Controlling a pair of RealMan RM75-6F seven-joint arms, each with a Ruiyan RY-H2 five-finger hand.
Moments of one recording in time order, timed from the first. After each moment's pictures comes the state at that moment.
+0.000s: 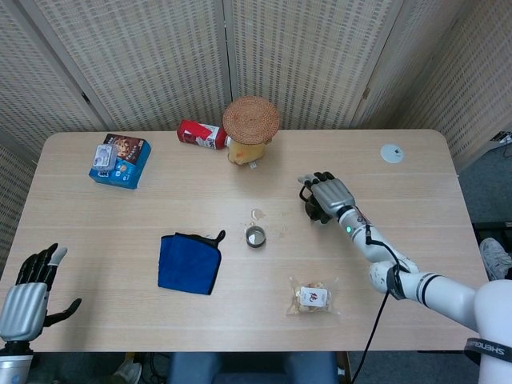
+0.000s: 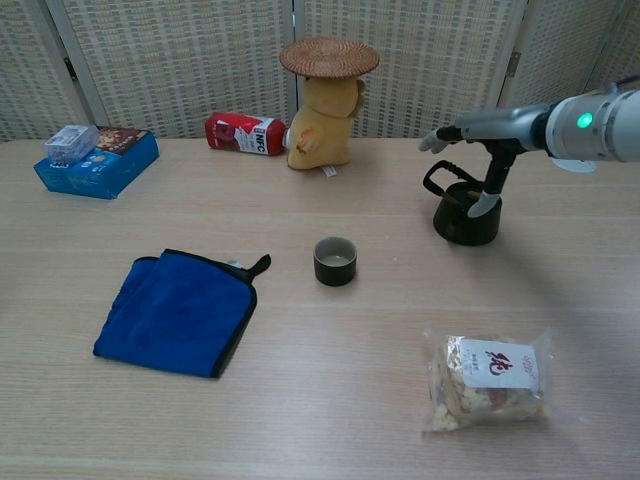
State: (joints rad) left arm -0.05 -1.18 -0.02 -1.68 1.51 1.52 0.10; right arm 0.96 -1.47 0.19 -1.18 -0.88 0.52 -0.28
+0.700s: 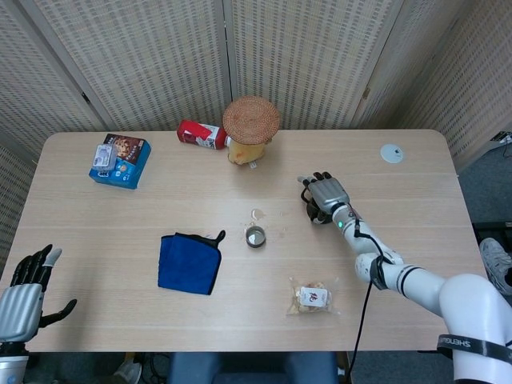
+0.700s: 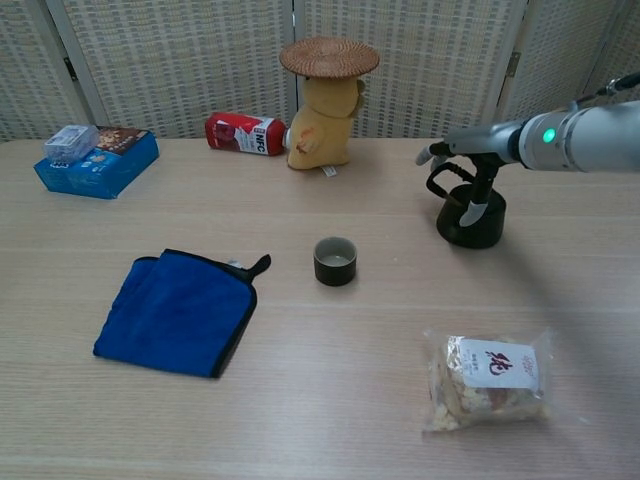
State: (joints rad) left arm -0.04 -1.18 -0.02 -1.65 1.50 1.52 0.08; right arm 1.04 -1.57 0.12 -1.00 -0.76 0.47 -0.30
